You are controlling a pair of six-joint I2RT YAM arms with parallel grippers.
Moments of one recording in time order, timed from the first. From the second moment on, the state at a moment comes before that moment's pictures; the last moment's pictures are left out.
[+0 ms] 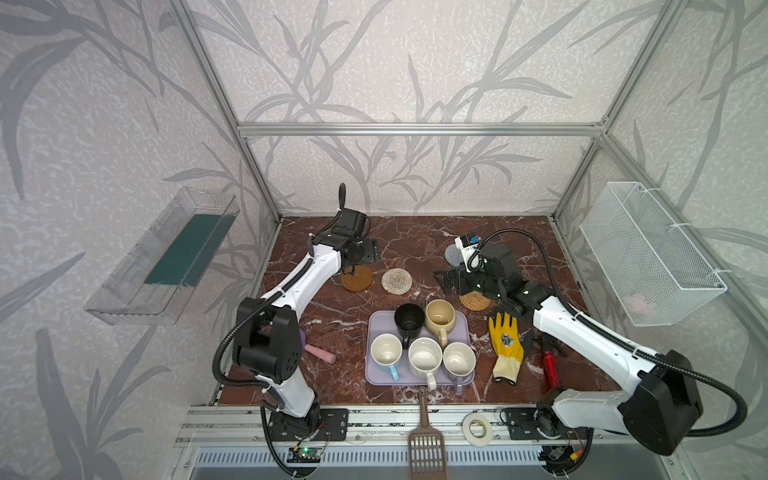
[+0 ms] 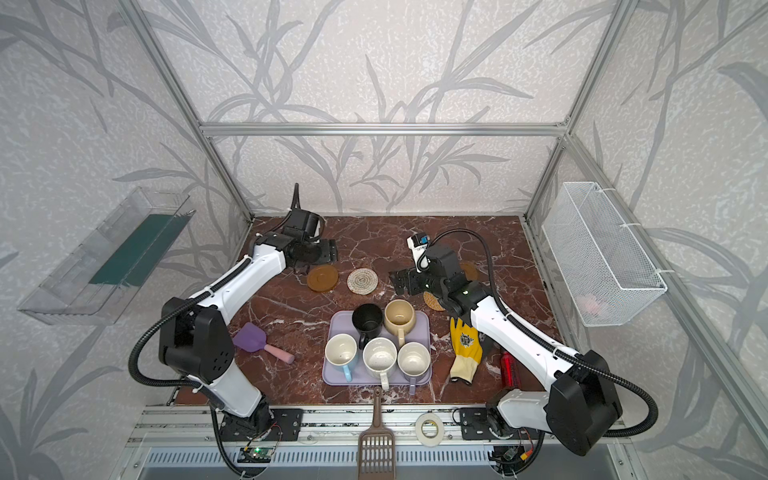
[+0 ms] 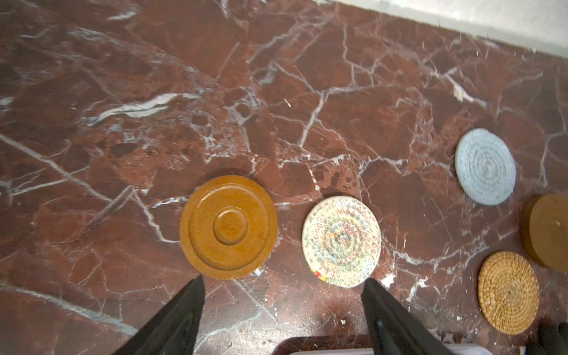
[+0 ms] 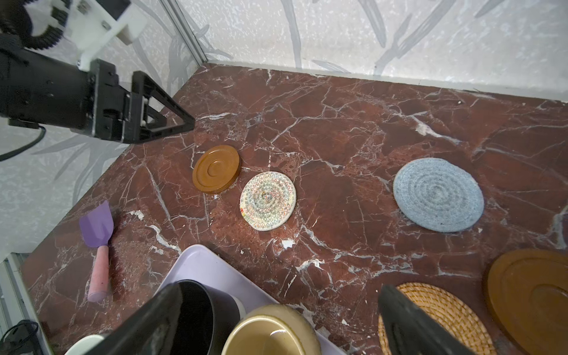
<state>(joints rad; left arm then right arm) -0.31 1.72 1.43 -0.69 -0.05 -0.37 0.56 1.29 0.97 -0.21 -0.13 0.25</state>
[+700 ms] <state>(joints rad) -0.41 2.11 1.73 -0.87 0.01 -0.19 0.49 1.29 0.97 -0.23 -0.17 0.32</state>
